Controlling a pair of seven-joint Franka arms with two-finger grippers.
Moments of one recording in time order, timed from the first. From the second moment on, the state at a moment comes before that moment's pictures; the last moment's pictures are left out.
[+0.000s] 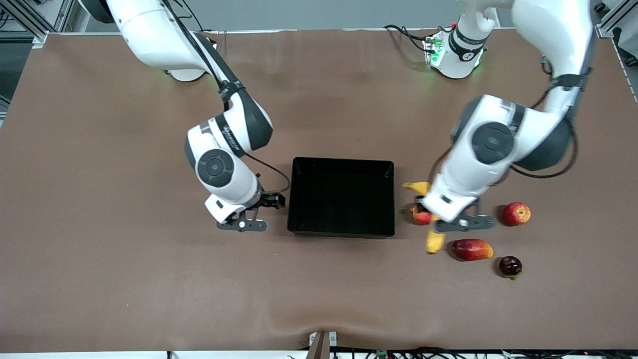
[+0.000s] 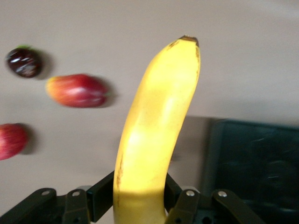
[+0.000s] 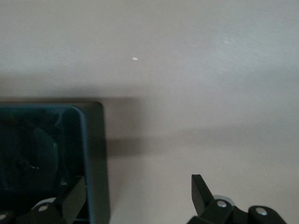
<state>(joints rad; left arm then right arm) -0.04 0.43 -0.34 -1.60 0.24 2.01 -0.48 0.53 0.67 -0.02 -1.37 0.10 2.04 0.52</state>
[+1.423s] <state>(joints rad) 0.28 0.48 -0.33 -2.14 0.41 2.56 0.25 0.60 0.86 0.00 -1.28 0.11 2.17 0.52</state>
